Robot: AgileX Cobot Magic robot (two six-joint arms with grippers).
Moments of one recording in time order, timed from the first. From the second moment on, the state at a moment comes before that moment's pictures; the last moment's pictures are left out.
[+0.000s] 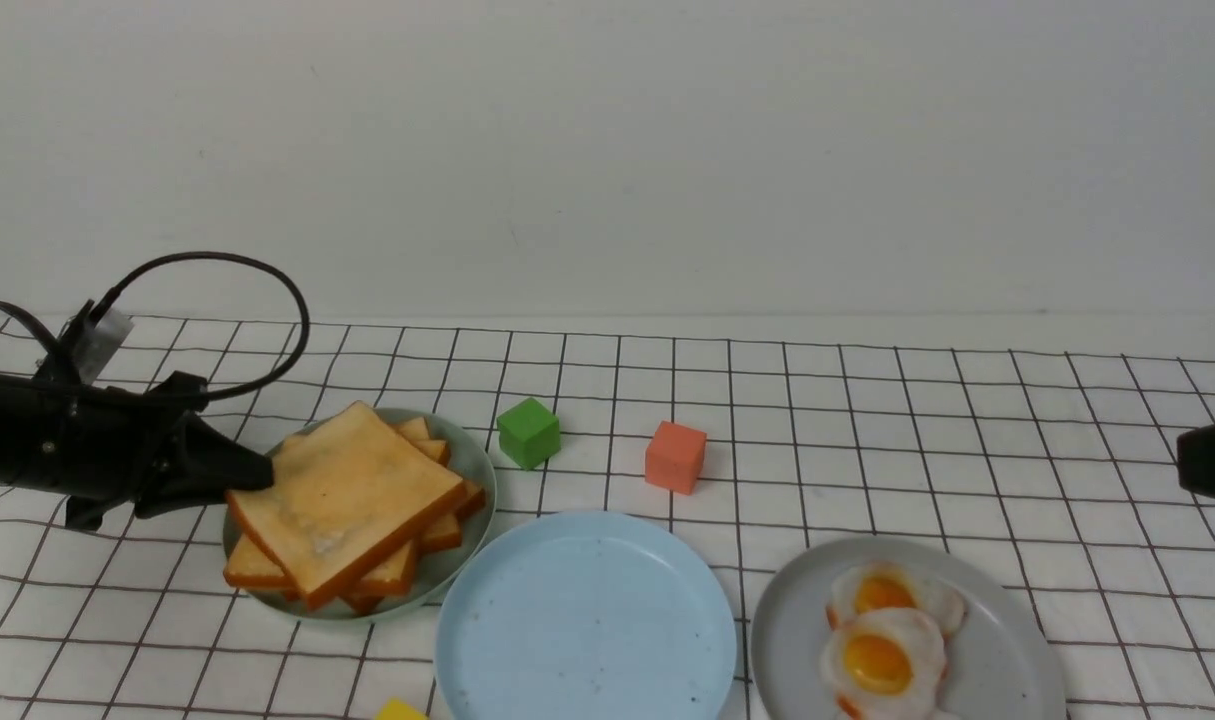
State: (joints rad) right arm 0.17 0.87 -0.92 0.31 0.87 -0.06; left arm 0.33 1.96 -1.13 -1.10 0.93 0.84
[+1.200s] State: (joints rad) right arm 0.17 0.87 -0.92 0.31 0.89 -0.06; left arm -0.20 1.78 -1.13 -0.94 0.76 1.05
